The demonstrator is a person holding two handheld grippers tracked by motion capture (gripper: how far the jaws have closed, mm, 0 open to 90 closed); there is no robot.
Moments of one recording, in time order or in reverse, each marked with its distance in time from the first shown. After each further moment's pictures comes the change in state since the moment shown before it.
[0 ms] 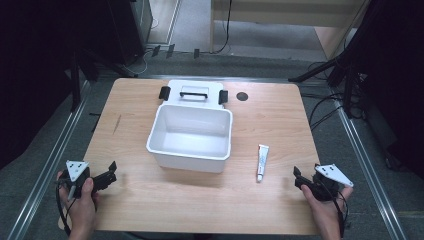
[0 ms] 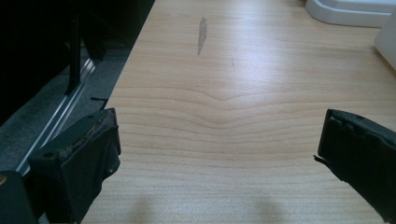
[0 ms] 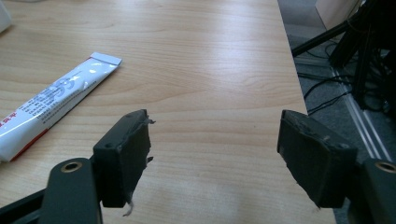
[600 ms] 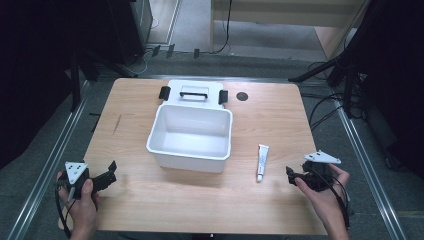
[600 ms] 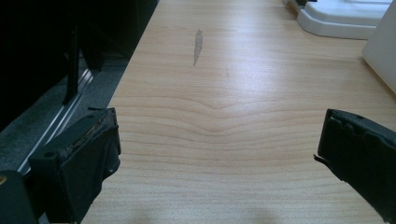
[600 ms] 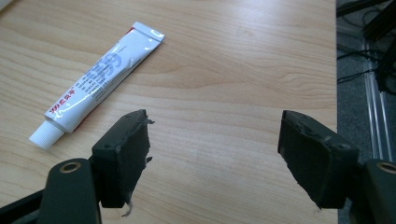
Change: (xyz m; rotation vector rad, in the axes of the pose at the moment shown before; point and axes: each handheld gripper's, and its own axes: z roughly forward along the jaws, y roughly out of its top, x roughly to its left) left arm -0.003 -0.002 -0.004 -0.053 -0.007 0.012; right arm 0.022 0.048 -0.002 0.271 0.075 -0.129
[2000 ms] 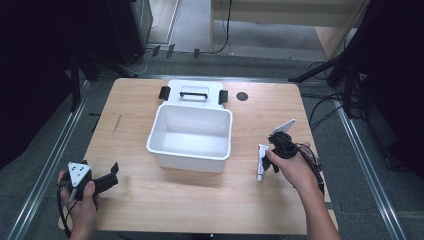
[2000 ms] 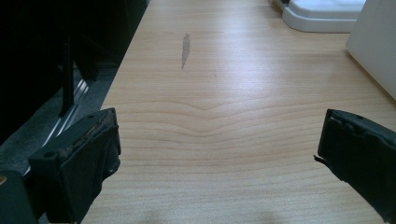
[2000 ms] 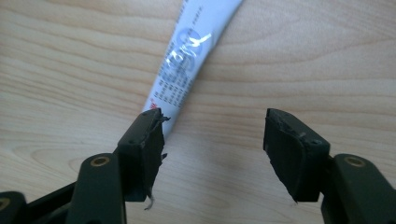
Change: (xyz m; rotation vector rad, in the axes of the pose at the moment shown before) left arm -0.004 -0.001 -0.003 -0.011 -0.032 0.064; right arm 0.048 0.087 0.061 0.646 0.096 0.141
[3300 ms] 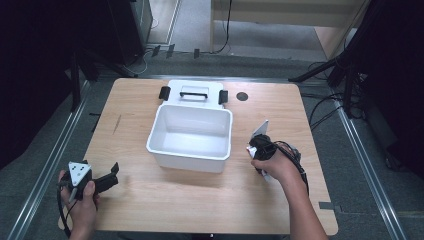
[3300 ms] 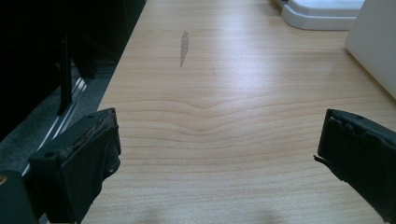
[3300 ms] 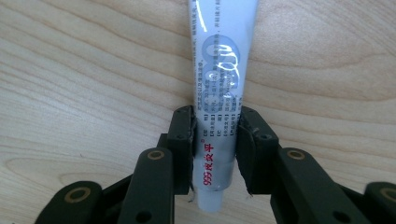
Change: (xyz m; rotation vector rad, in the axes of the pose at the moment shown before) left arm 0.001 0.000 0.001 0.009 -0.007 0.000; right arm 0.039 0.019 0.032 0.132 -0.104 -0.190
